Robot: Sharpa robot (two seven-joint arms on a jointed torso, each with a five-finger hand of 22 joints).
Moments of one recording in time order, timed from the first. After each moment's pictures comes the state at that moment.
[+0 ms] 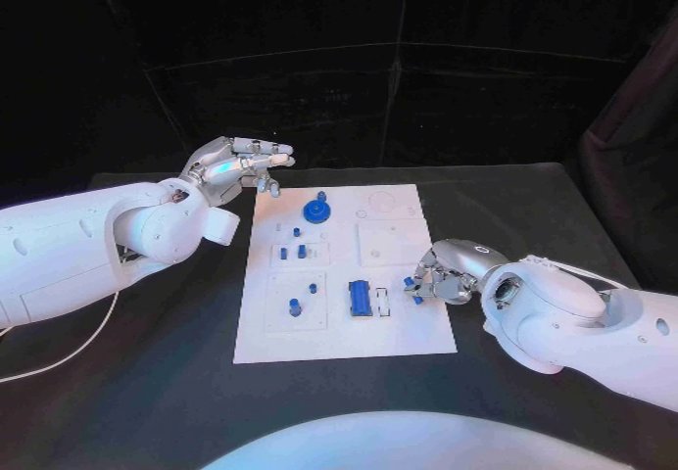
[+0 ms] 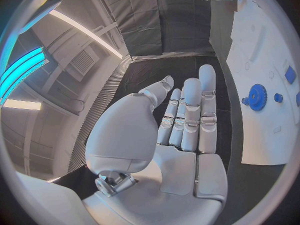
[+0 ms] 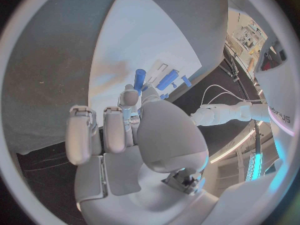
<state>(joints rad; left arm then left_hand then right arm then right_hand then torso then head) 1.34 -0.85 -0.19 1.42 0.04 -0.10 0.38 1.30 -0.09 0.41 -0.07 0.05 1.00 0.19 0.12 0.07 0.99 0.12 0.29 0.07 1.21 0.03 1.02 0.50 0.17 1.21 0.12 0.58 0.68 0.99 -1.05 -0.02 1.93 -1.58 -0.31 -0.56 1.37 0.07 -0.09 0.24 0.24 1.05 0.08 0.22 0.35 1.33 0.00 0.85 0.97 1.47 -0.06 1.38 1.26 0.05 1.46 0.05 1.48 1.31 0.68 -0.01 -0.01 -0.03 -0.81</state>
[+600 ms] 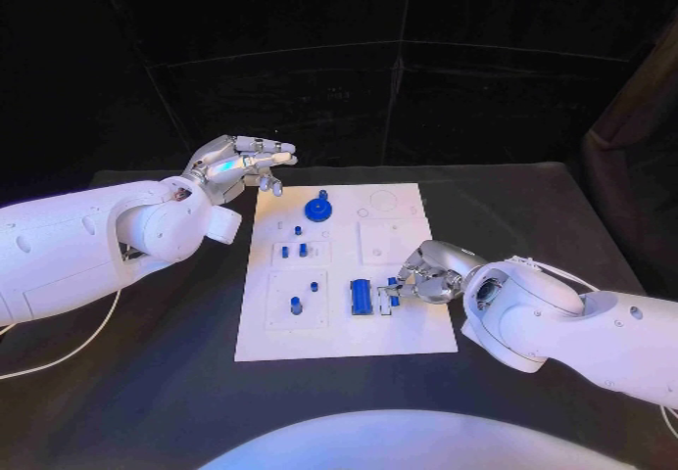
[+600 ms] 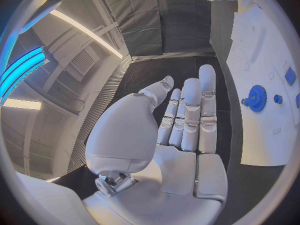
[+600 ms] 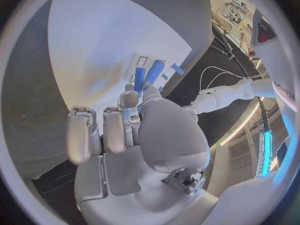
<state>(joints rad) 1.34 -0.85 -0.19 1.43 0.04 -0.10 0.38 1.30 -0.09 0.41 -0.07 0.05 1.00 0.19 0.12 0.07 0.99 0.12 0.29 0.07 1.21 0.03 1.02 0.50 0.17 1.21 0.12 0.58 0.68 0.99 -0.97 -0.02 1.90 -1.39 -0.37 -0.56 1.33 0.03 -0.09 0.26 0.33 1.06 0.08 0.22 0.35 1.33 0.00 0.87 1.00 1.47 -0.06 1.39 1.26 0.05 1.46 0.05 1.48 1.31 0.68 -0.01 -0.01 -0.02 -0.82</state>
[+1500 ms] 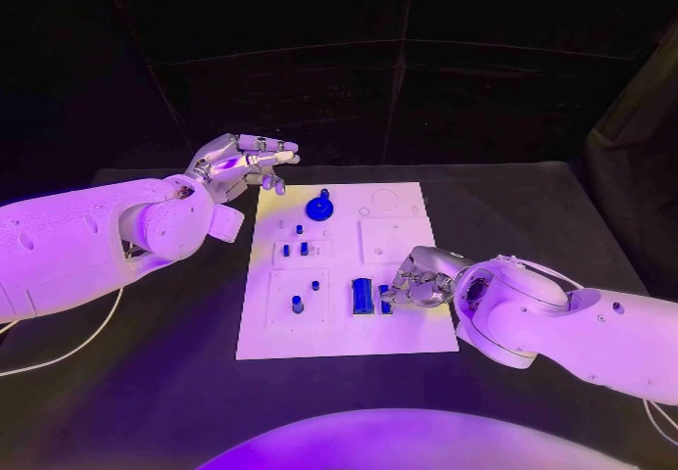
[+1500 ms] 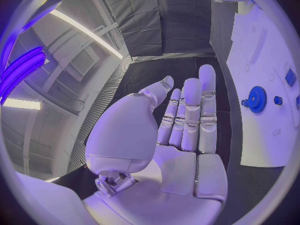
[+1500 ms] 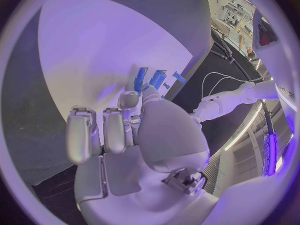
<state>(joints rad) 1.34 -0.85 -0.19 1.43 0.04 -0.10 0.38 1.30 -0.09 0.41 -0.07 0.05 1.00 0.19 0.12 0.07 0.99 0.12 0.29 0.07 1.21 0.03 1.02 0.50 0.17 1.21 0.12 0.58 0.68 0.99 -0.92 -0.02 1.87 -1.38 -0.29 -0.59 1.32 0.02 -0.10 0.27 0.33 1.08 0.07 0.22 0.36 1.33 0.00 0.87 0.99 1.47 -0.06 1.39 1.25 0.05 1.46 0.05 1.48 1.31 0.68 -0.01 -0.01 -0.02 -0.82</state>
